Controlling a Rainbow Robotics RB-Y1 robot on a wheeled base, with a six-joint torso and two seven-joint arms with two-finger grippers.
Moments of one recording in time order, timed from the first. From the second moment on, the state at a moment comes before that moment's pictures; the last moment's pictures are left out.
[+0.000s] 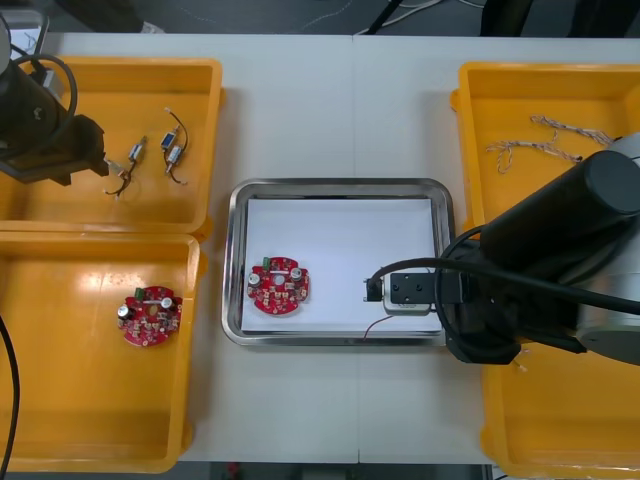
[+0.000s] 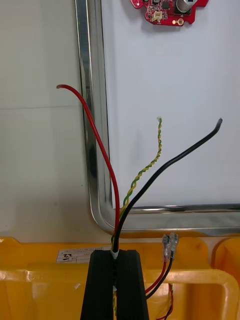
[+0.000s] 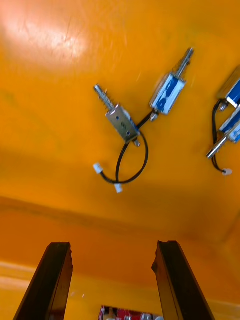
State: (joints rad) right arm -0.62 -0.88 0.60 -2.44 -0.91 1.76 1.84; left arm -0.75 0.56 0.19 -1.48 0.45 1.85 -1.24
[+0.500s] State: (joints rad) right arm -0.70 -0.87 0.77 -2.25 -0.82 1.66 1.84; left arm -0.80 0.56 0.03 -1.31 0.36 1.67 -1.24
